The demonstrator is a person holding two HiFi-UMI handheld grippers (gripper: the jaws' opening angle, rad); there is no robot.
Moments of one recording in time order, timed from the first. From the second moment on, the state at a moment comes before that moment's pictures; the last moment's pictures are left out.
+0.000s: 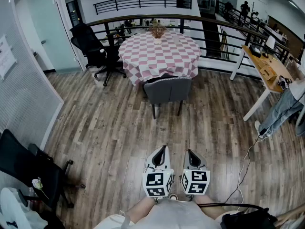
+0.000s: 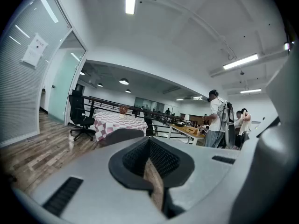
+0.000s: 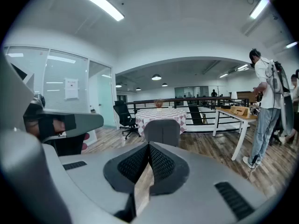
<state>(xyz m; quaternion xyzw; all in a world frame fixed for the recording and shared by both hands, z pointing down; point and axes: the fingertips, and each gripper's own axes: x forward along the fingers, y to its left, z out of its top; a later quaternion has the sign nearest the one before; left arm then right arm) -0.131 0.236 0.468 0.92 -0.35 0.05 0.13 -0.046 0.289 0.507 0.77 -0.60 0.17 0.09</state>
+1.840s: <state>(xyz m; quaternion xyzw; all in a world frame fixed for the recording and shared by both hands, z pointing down) -0.098 0.138 0.487 0.92 -0.37 0.07 0.13 0.007 0.194 0.525 0.78 -0.59 0.20 0.09</state>
